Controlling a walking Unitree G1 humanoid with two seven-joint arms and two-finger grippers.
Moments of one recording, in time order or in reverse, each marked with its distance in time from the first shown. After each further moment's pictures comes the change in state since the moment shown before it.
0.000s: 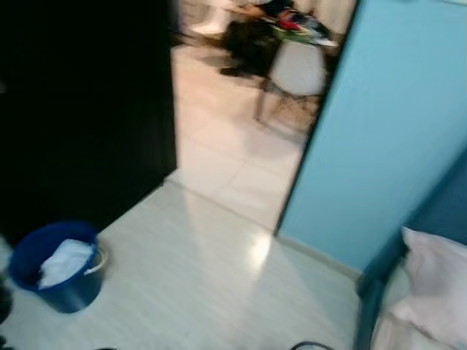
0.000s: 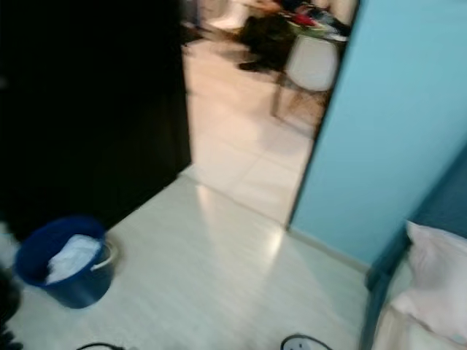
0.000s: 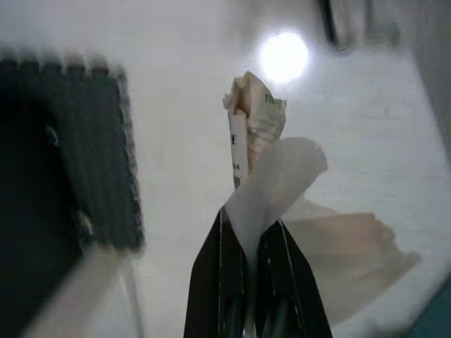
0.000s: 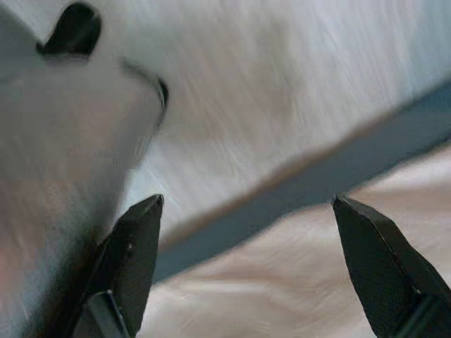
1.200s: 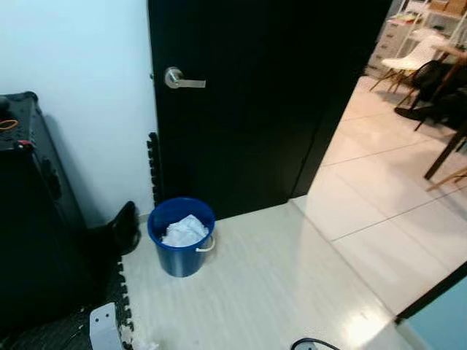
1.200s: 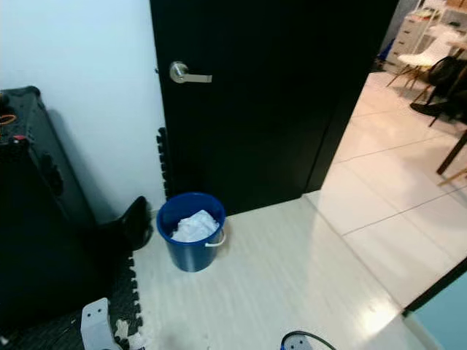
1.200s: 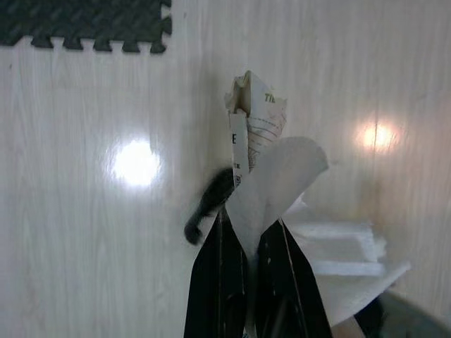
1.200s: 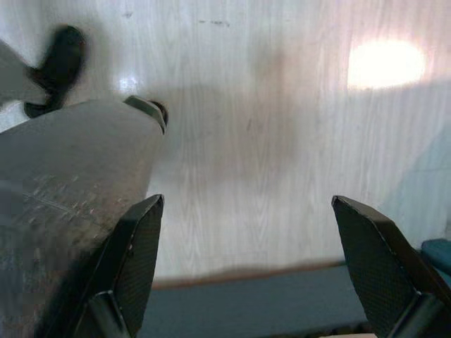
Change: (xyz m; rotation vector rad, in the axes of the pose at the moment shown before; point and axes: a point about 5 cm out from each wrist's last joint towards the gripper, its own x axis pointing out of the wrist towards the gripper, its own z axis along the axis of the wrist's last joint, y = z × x) left arm -0.011 0.041 0.052 -1.049 -0.455 -0.088; right arm 0.001 0.003 0.004 0.004 -0.006 -0.003
